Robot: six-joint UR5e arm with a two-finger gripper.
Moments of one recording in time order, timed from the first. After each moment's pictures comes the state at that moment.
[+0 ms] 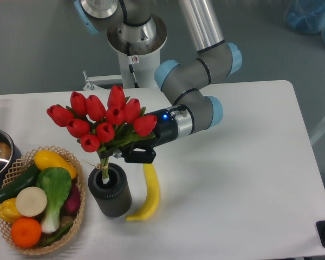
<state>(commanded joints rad) 2.53 -1.99 -1.87 -0.92 -0.38 1.65</state>
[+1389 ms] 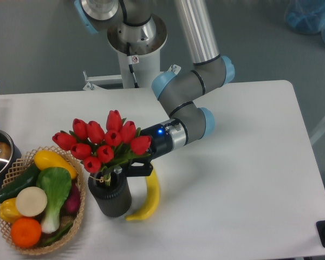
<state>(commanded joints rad) 2.52 -2.08 -1.92 -0.91 -0.34 1.81</state>
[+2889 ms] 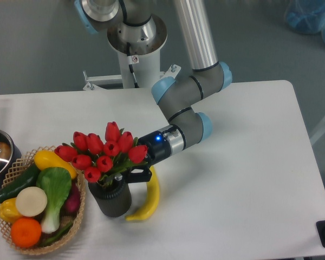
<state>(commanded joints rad) 2.52 -2.12 -1.93 -0.91 -0.30 1.87</state>
